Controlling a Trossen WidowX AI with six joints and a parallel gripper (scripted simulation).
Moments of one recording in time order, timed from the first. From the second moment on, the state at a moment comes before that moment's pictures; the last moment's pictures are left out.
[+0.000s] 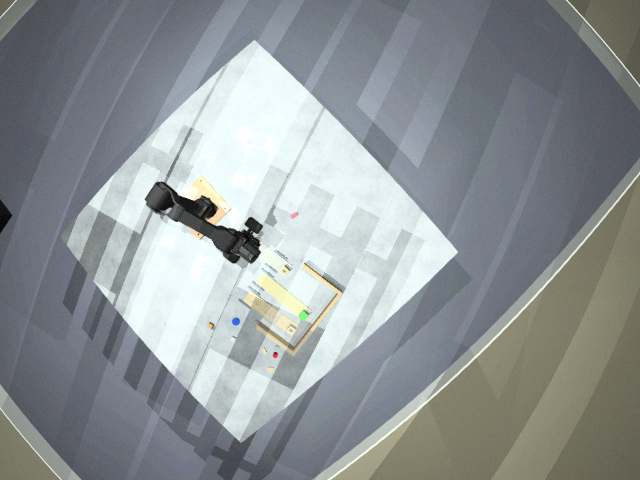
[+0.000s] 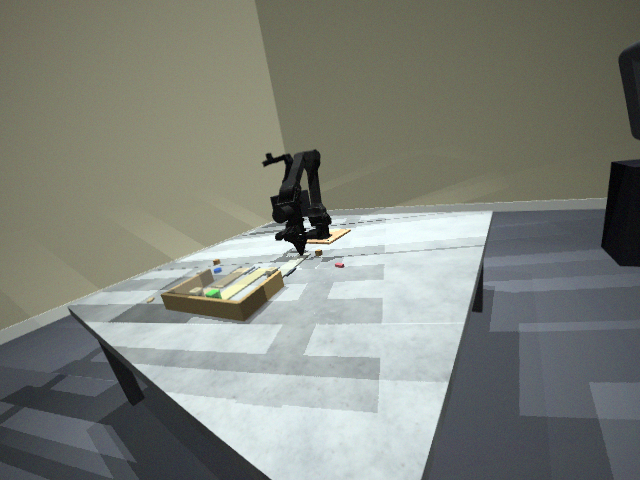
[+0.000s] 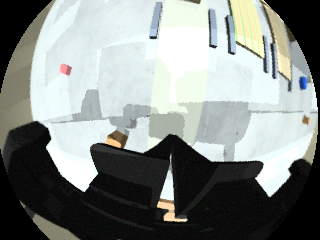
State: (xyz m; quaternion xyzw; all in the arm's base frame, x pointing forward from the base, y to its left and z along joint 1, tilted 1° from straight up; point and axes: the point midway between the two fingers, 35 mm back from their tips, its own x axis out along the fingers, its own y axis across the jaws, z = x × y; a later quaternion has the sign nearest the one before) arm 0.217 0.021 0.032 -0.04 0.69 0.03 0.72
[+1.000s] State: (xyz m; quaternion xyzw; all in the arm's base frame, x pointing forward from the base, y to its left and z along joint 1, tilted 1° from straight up) arm 0.209 0.020 0.048 -0.04 0.71 0.03 0.71
